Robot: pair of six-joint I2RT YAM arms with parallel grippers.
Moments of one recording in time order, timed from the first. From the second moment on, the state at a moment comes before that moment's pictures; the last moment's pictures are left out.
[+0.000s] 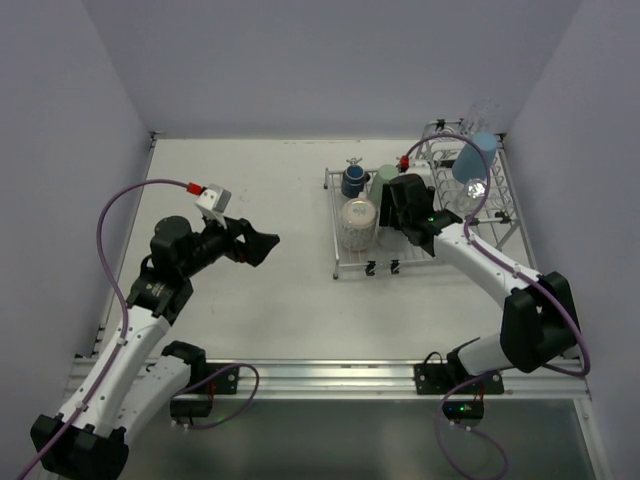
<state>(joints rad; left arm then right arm) -0.30 0.75 0.69 -0.16 0.43 -0.30 0.46 1.44 1.02 -0.31 0.43 0.36</state>
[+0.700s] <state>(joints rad) -0.30 0.86 0.68 0.13 0.67 -0.58 0.50 1.18 1.04 -0.32 0.48 0.27</state>
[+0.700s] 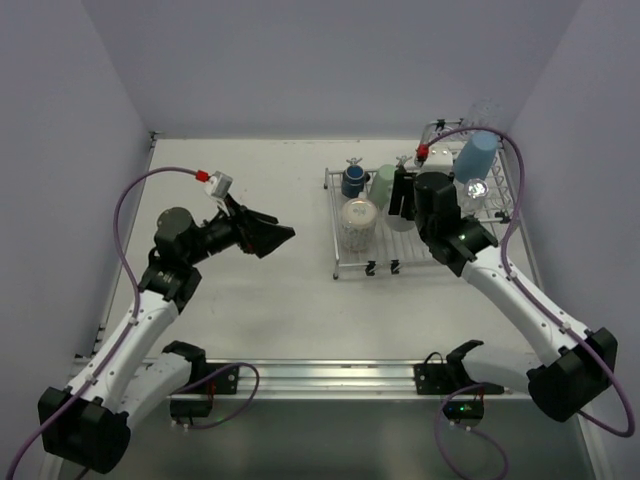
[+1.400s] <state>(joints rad) -0.51 1.09 0.63 0.74 0.63 -0.96 0.57 1.06 1.13 -0.01 -0.04 0.57</state>
